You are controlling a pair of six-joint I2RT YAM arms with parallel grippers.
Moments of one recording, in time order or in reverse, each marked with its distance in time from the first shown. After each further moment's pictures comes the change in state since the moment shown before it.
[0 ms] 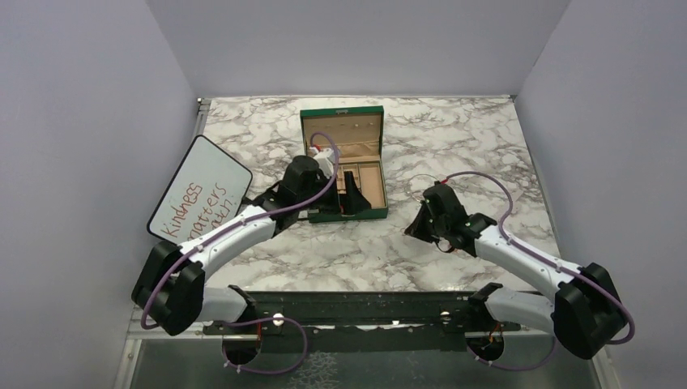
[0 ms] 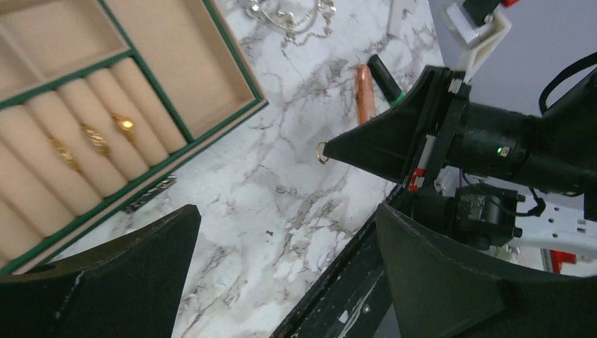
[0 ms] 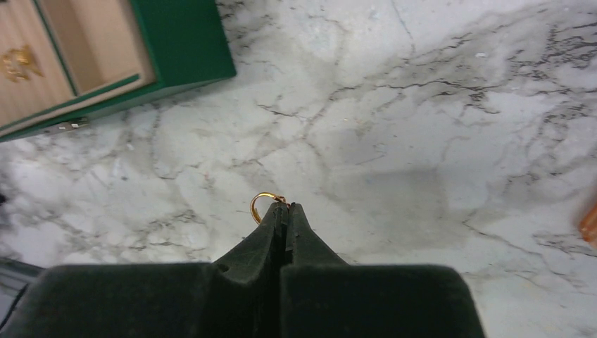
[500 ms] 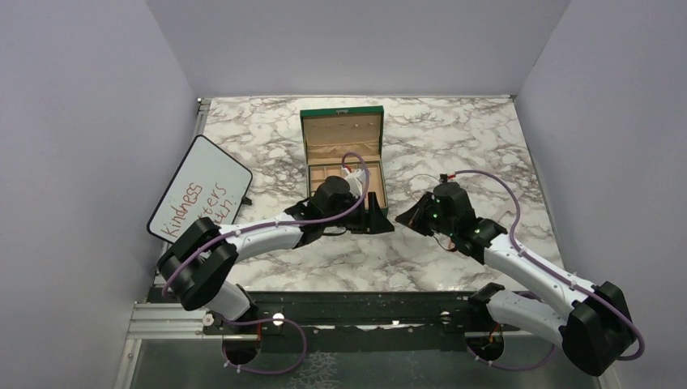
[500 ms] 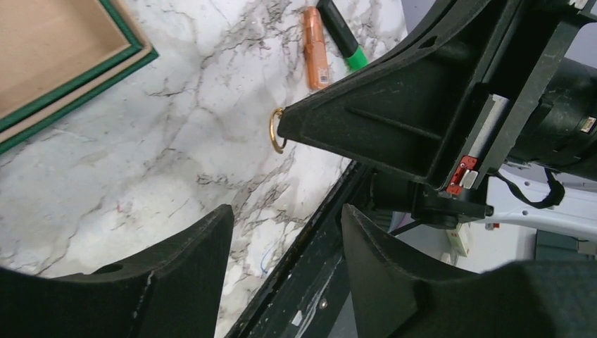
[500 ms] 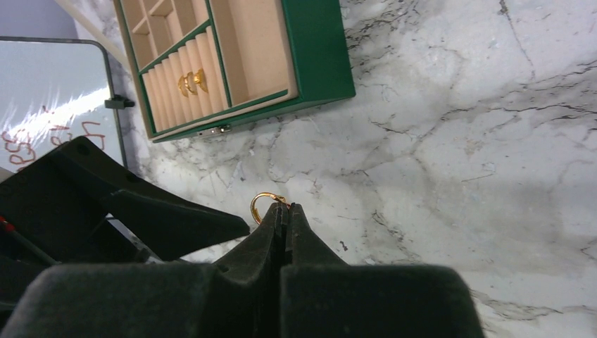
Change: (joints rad) left arm -0.227 0.195 -0.061 0.294 0.010 -0.208; right arm 0.000 -0.134 -0.031 0.166 -0.090 0.133
